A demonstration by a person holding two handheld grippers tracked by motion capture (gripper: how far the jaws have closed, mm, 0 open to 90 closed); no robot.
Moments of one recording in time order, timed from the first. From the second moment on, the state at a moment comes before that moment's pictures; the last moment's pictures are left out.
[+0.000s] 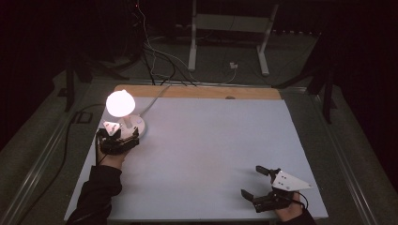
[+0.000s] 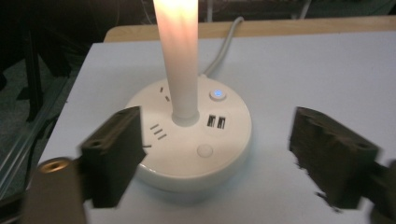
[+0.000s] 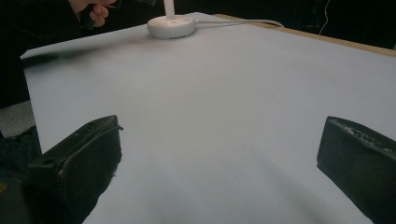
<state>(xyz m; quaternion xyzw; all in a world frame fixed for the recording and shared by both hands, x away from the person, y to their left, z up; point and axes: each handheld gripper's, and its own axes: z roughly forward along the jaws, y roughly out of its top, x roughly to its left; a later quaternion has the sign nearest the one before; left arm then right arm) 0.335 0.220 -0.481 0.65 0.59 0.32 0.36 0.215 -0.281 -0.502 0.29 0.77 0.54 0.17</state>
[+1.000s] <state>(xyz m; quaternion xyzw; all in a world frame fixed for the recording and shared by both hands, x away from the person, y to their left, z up) 0.291 0.219 -0.468 0.70 0.55 0.26 0.38 0.215 -0.280 -0.501 0.28 0.77 0.55 0.17</state>
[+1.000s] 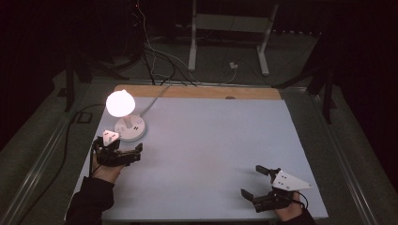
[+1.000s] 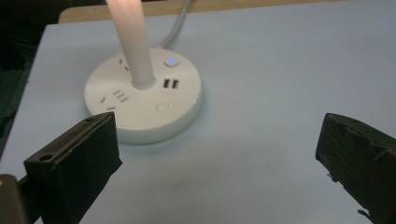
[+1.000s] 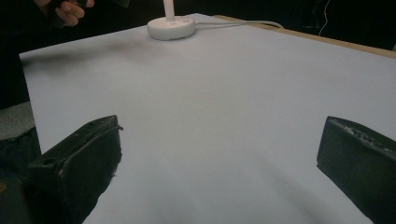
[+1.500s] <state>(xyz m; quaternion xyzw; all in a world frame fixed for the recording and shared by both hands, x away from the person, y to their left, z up) 0.257 0.218 -0.477 0.73 0.52 0.24 0.38 0.215 -0.280 -0.502 0.29 0.77 0.54 0.17</state>
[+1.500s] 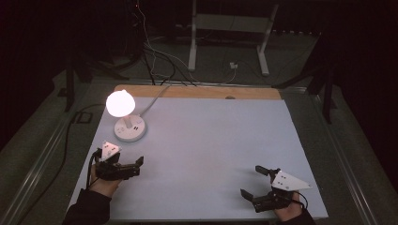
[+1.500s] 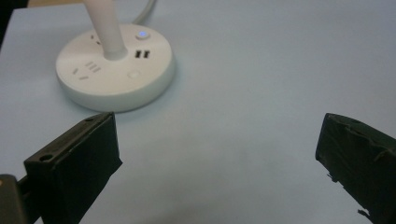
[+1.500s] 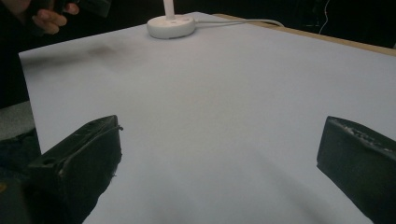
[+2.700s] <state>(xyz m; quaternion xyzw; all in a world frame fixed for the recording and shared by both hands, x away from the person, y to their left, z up) 0.226 0.229 -0.511 0.78 0.45 0.19 0.40 0.216 -0.277 -0.504 0.29 0.77 0.54 0.16</state>
